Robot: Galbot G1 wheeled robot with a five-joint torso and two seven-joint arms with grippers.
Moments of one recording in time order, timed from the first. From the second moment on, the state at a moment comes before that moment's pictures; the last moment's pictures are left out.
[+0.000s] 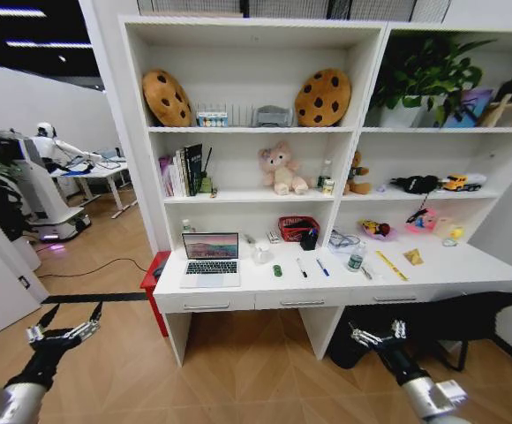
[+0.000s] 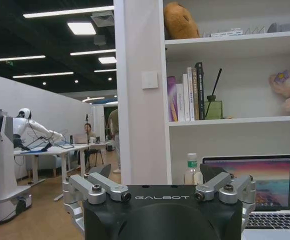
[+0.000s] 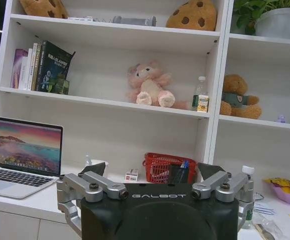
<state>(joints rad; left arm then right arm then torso) 1.94 -1.09 -1.09 -2.17 -0.67 -0.14 0.03 -1.85 1.00 0.80 2.02 0.49 0.33 -0.08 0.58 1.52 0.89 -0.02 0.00</state>
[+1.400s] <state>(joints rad) 1.93 -1.09 -1.08 -2.16 -0.65 -0.14 0.03 -1.84 1.02 0.78 2.00 0.47 0.33 -0.09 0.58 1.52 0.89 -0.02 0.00</state>
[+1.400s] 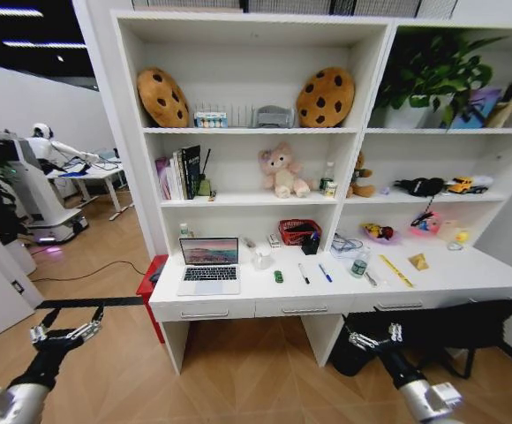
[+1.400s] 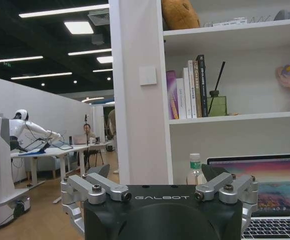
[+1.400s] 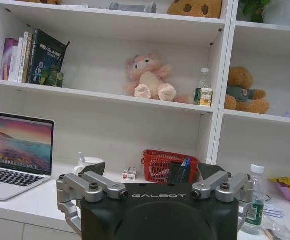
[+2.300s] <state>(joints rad) 1.94 -1.10 -1.08 -2.16 -0.64 -0.13 0.03 -1.84 1.02 0.78 1.99 0.47 0.34 -0.09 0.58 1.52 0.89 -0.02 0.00</state>
